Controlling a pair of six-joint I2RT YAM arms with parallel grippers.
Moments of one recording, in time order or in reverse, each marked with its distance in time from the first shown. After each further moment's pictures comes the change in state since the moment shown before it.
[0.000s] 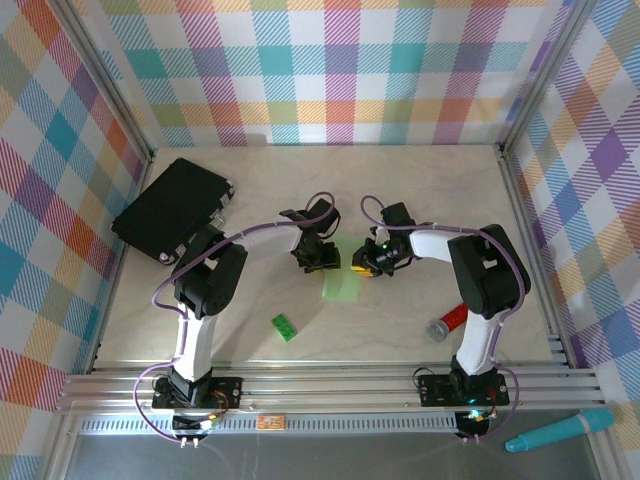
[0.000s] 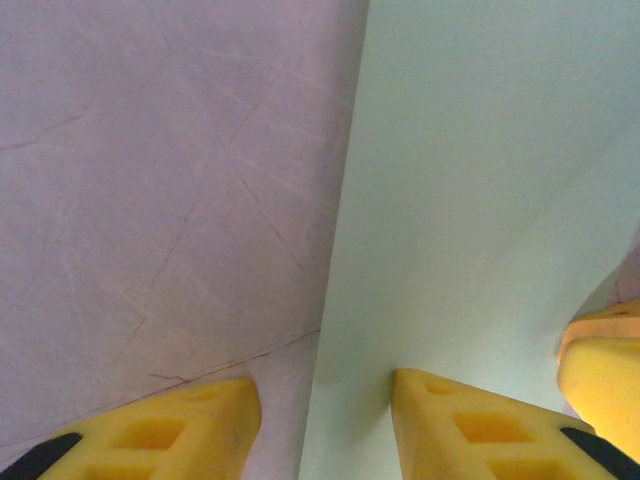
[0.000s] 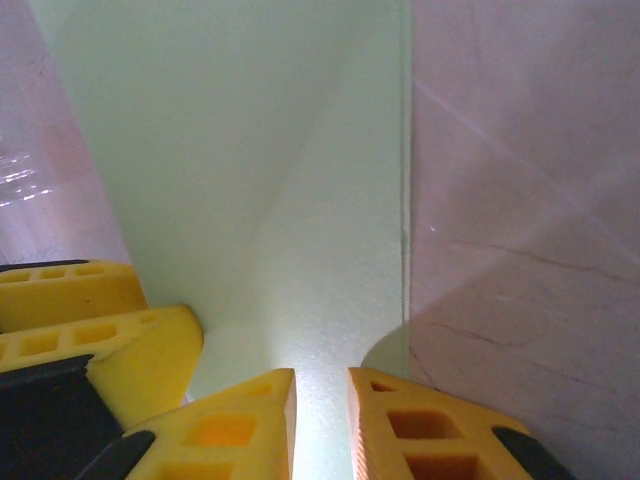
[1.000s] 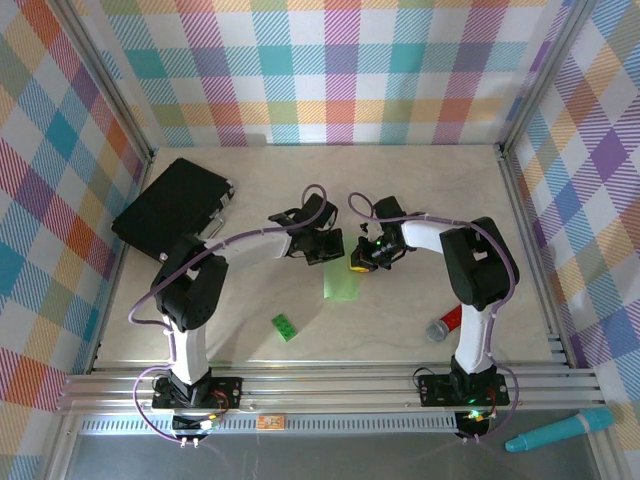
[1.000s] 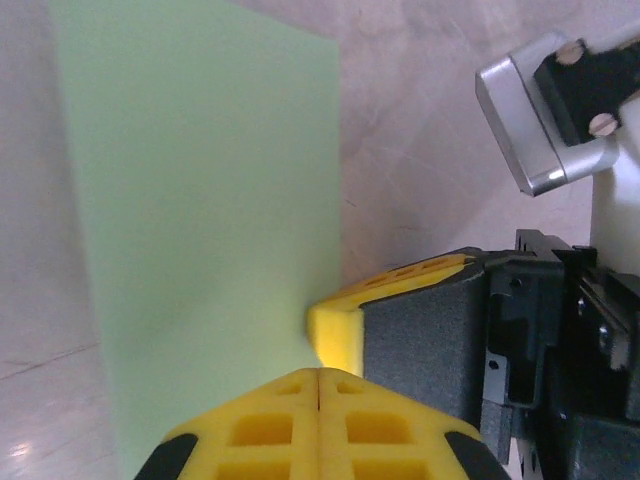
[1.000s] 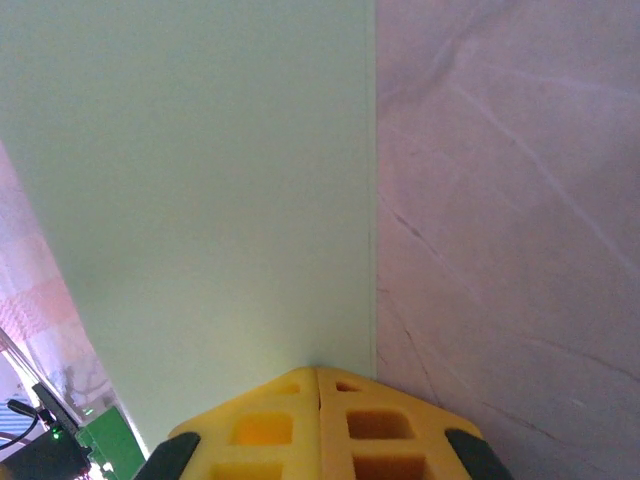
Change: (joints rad) left arm -0.013 -0.151 -0.109 0.254 0.063 -0.139; right arm 0.021 0.090 0.140 -0.160 0.034 -0.214
